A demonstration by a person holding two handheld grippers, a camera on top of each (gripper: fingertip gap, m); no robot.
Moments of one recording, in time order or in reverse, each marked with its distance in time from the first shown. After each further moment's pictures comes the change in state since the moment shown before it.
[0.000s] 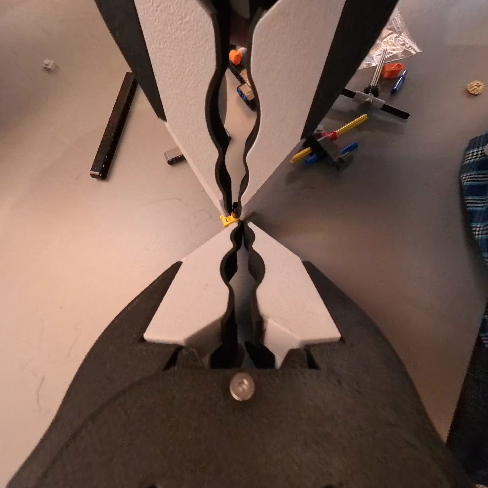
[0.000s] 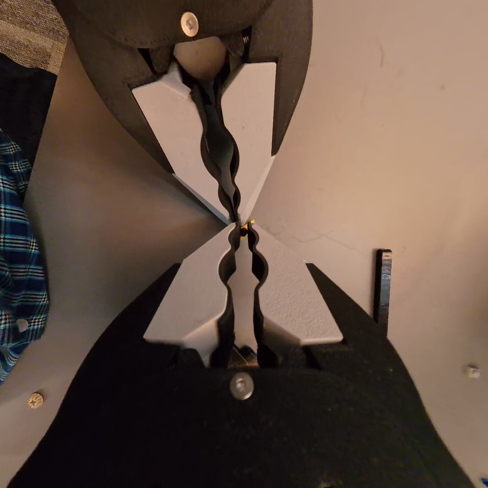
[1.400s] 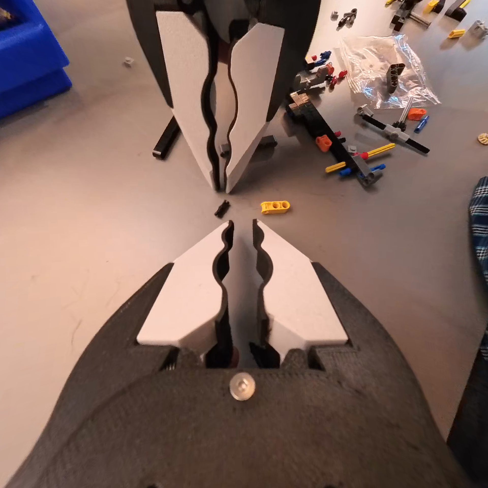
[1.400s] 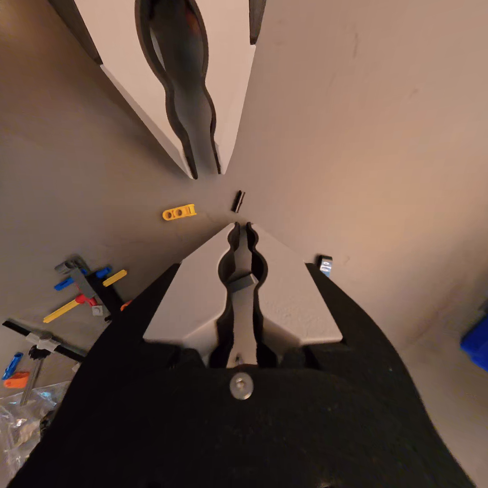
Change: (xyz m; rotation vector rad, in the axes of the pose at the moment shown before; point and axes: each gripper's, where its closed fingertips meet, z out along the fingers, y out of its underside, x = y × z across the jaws) left arm -0.031 0.003 -0.023 0.094 -0.072 -0.143; right arm 0.048 0.011 0.008 -0.015 -0.081 -0.140
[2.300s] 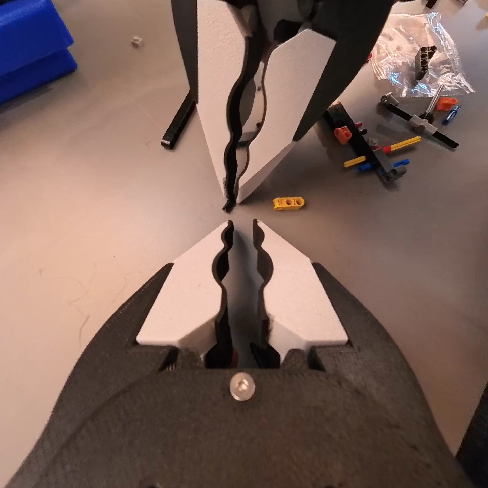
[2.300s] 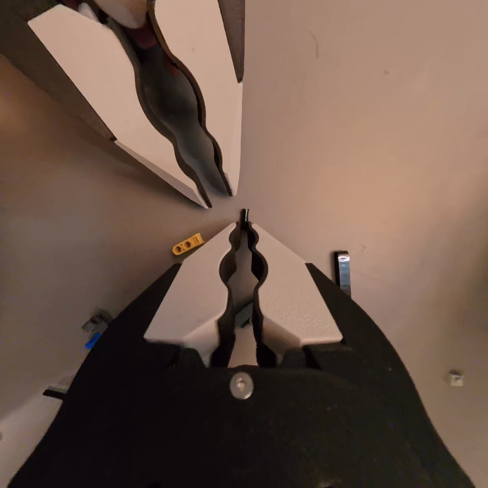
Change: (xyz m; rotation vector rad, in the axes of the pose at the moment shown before) left arm -0.010 0.006 0.006 -0.050 -0.035 -0.012; right arm -0.002 -0.011 0.006 0.040 0.115 0.215
